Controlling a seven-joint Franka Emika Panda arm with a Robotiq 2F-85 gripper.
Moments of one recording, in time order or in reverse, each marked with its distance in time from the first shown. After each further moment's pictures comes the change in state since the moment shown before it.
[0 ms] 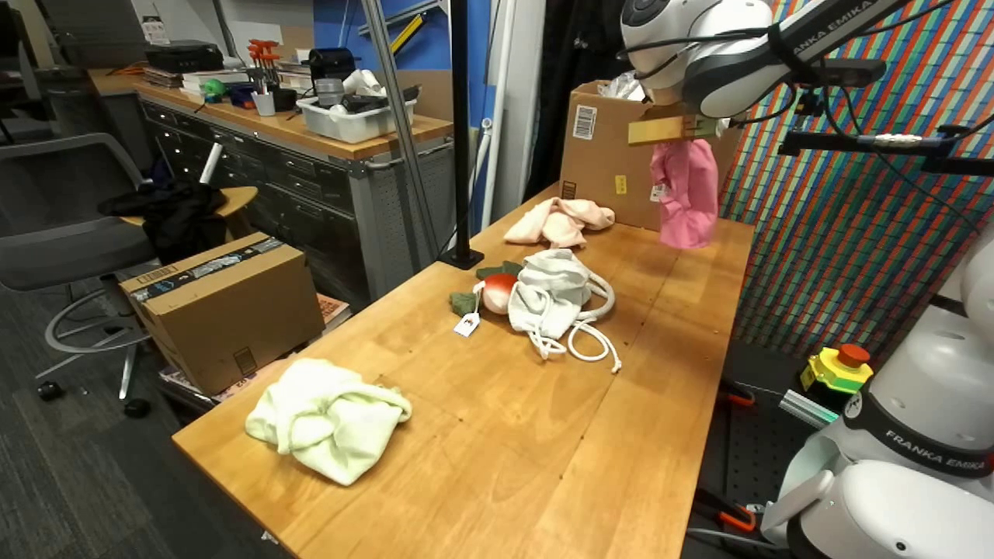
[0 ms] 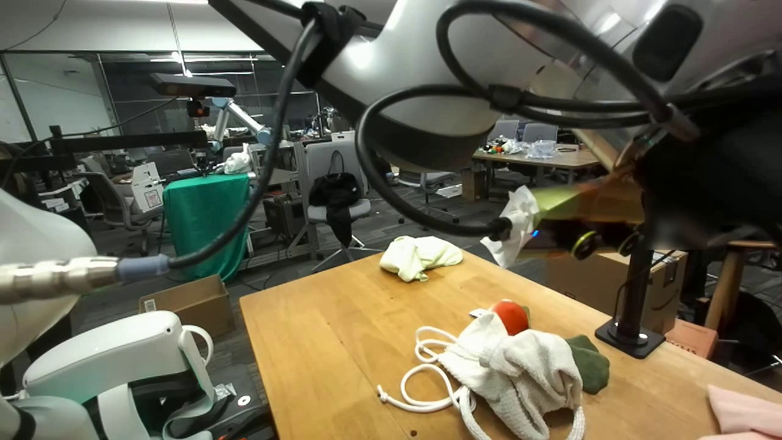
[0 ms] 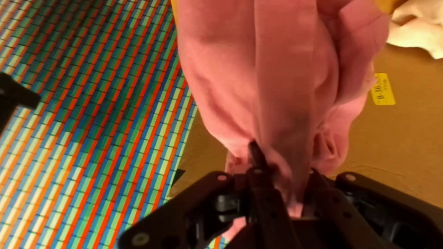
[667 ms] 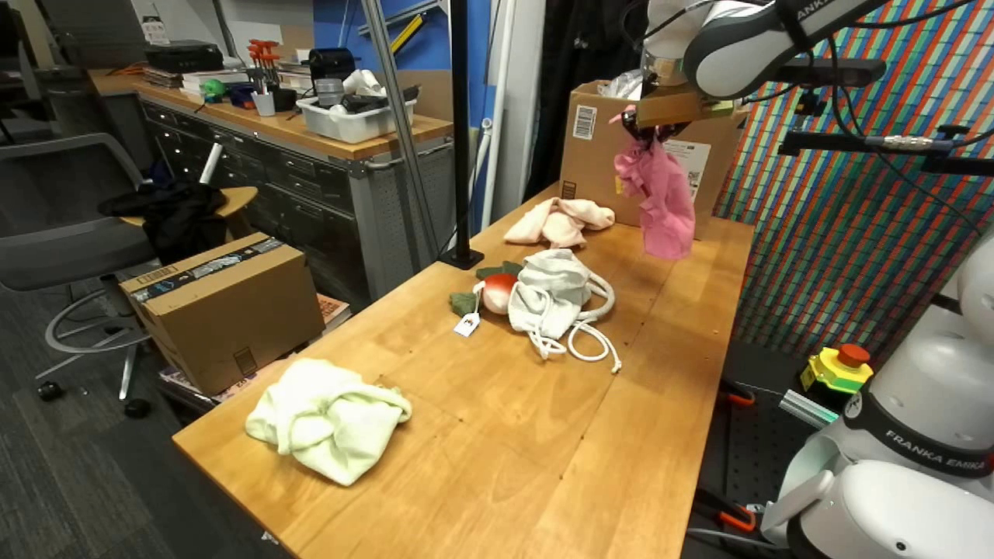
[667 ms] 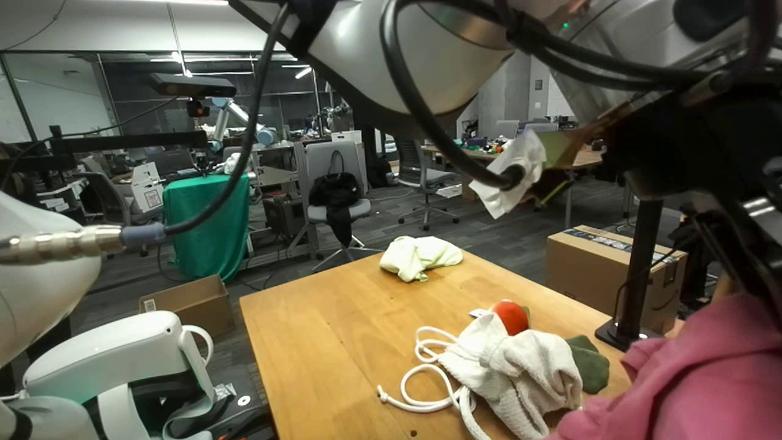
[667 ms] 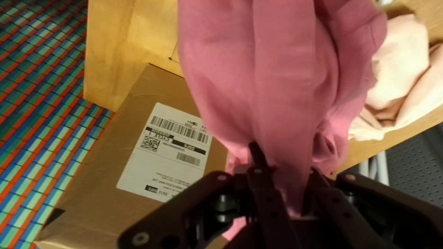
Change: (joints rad) arm -0.037 -0.069 0.000 -0.046 0.380 0.296 -0.557
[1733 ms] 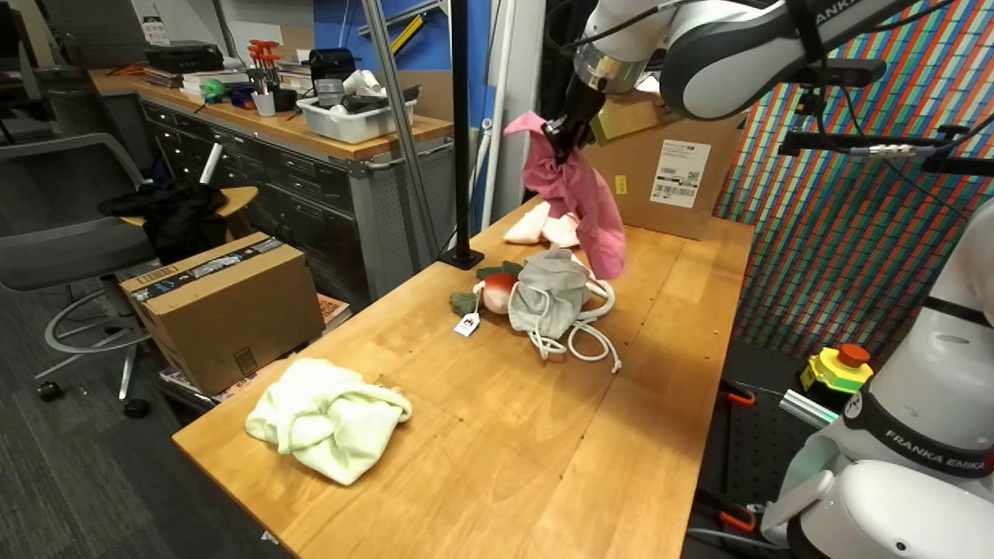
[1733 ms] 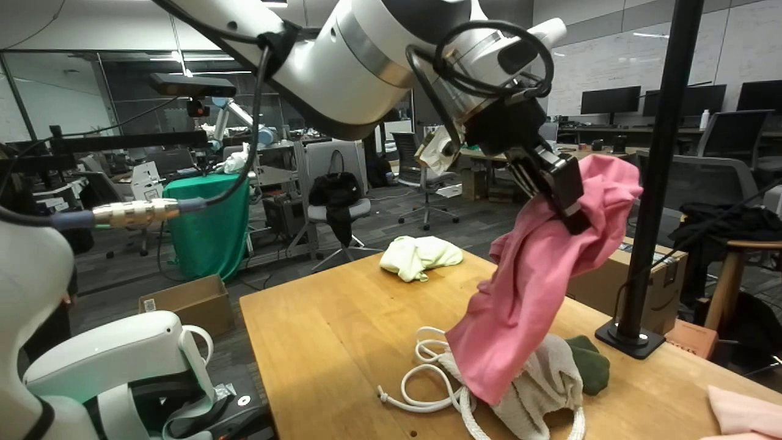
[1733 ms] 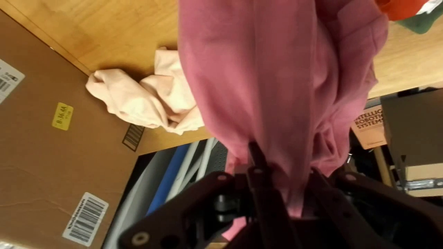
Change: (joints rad) arm 0.256 -0.048 0.088 -0.068 0.060 0.188 -0.204
